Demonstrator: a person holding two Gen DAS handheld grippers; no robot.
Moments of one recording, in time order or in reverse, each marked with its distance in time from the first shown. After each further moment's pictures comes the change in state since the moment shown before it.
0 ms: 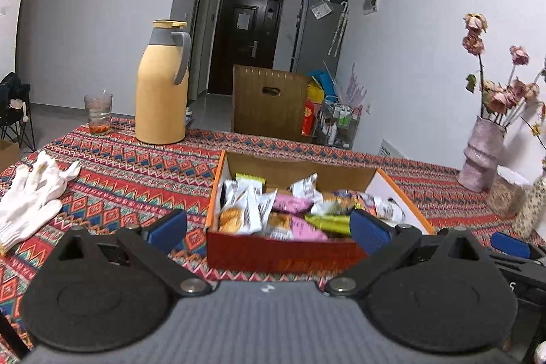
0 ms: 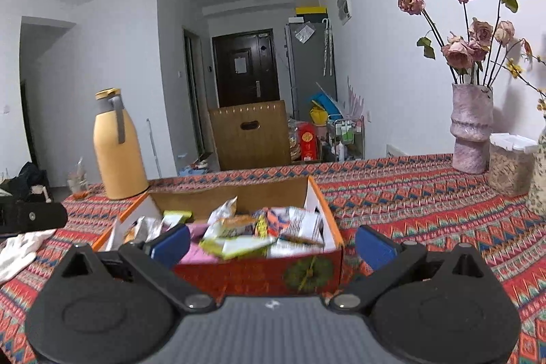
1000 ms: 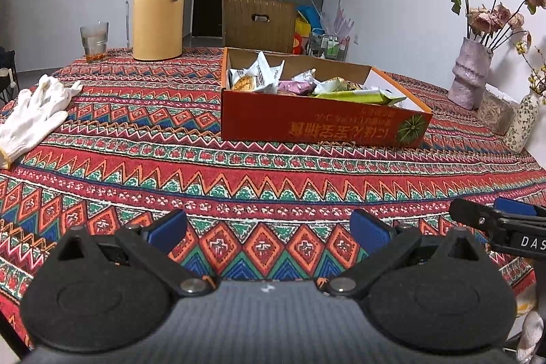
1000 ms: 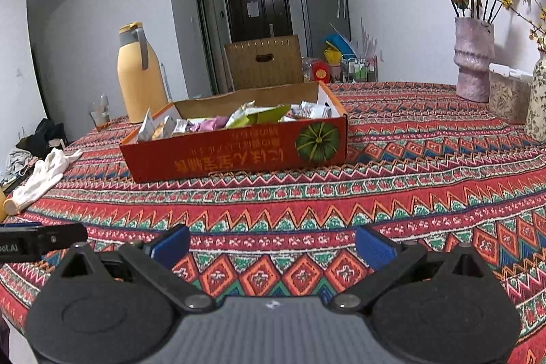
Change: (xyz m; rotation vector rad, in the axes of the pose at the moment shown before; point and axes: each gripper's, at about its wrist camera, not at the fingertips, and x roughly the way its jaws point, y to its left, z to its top) left arm -0.022 0.031 -0.090 0.054 0.222 -0.046; right arm -0.049 0.000 -0.078 0.007 0.212 0.053
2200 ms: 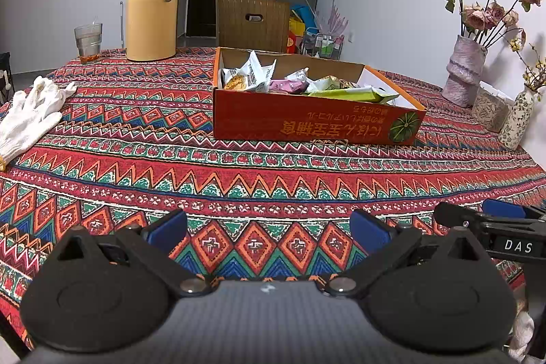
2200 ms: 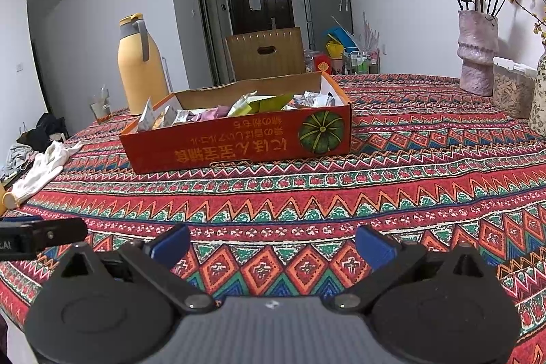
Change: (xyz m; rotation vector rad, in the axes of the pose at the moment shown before) left arm 0.000 -0.004 0.000 0.008 0.000 -0.014; right arm 0.006 0.001 -0.003 -0.002 0.019 0.006
